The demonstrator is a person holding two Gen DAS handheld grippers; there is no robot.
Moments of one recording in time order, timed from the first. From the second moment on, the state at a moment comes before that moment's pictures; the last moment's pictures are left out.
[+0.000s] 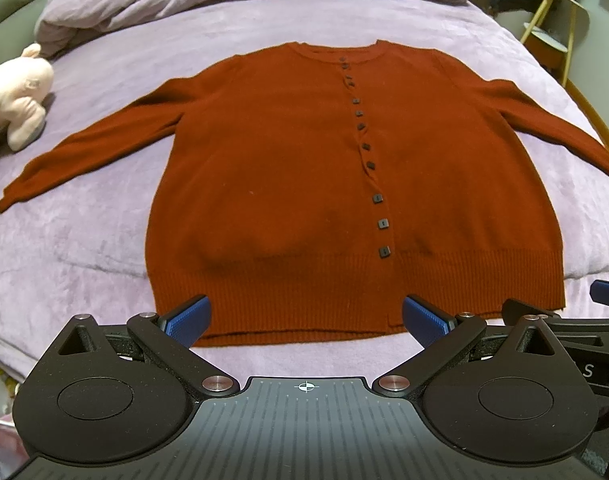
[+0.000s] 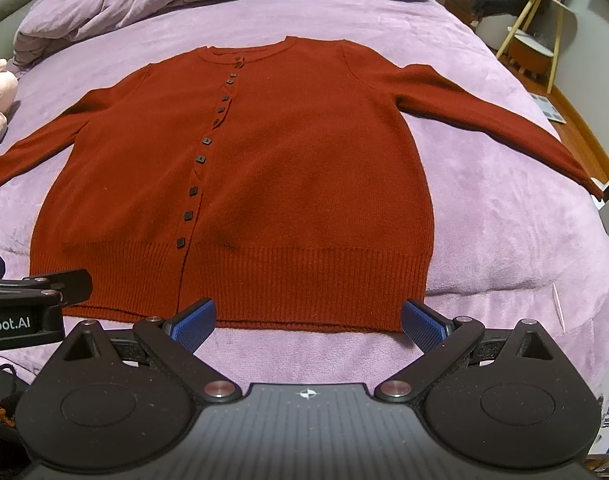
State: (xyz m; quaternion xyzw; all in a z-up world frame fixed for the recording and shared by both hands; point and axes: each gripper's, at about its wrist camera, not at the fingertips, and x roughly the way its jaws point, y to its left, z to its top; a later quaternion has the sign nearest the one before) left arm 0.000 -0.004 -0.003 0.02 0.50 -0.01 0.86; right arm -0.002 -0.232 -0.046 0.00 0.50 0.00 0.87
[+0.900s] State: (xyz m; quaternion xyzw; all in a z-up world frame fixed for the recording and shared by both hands) left arm 0.017 -0.007 -0.024 0.01 0.54 -0.02 0.84; right arm 0.002 -0.264 -0.060 0.08 0.49 0.07 0.87
